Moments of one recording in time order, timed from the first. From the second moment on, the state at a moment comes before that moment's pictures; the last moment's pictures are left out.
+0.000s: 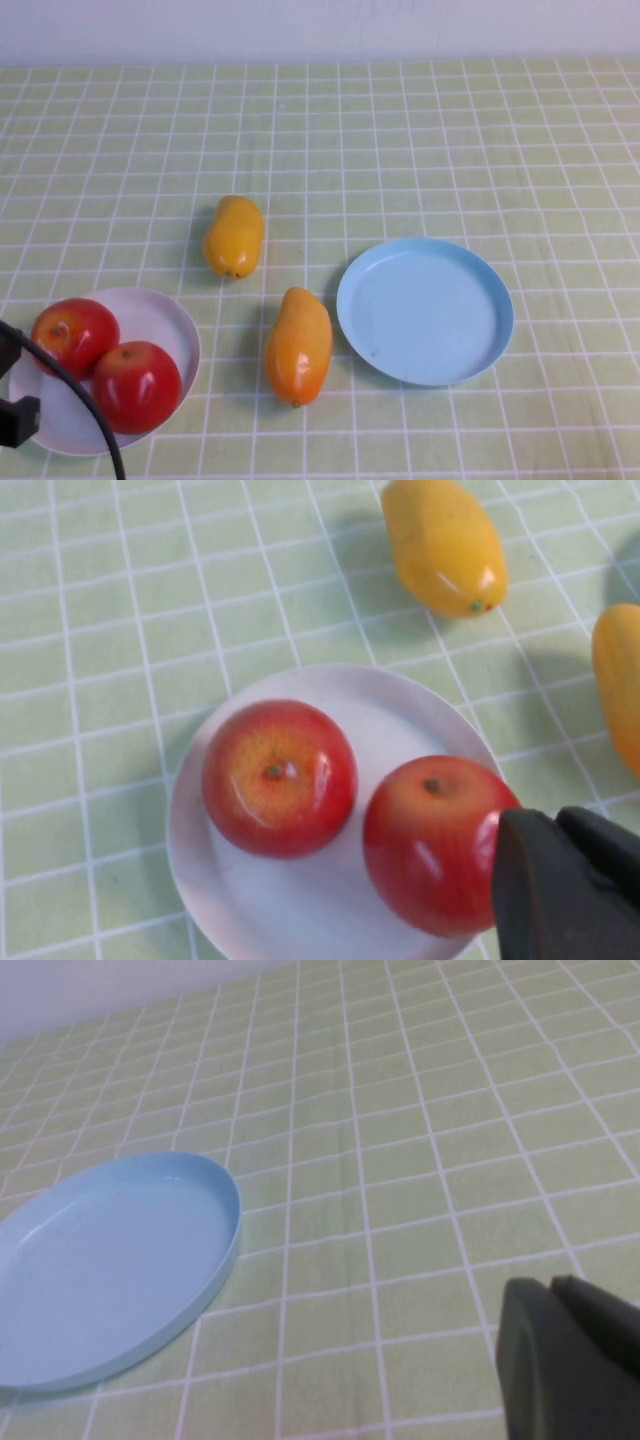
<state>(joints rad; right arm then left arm) 0.03 -0.02 0.03 0.24 0.34 0.05 -0.36 0.63 -0.65 0.07 0.76 -0.07</state>
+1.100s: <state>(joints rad) 0.03 -0.02 0.03 0.24 0.35 0.05 -0.07 -0.01 0.02 -0.04 0.16 0.07</state>
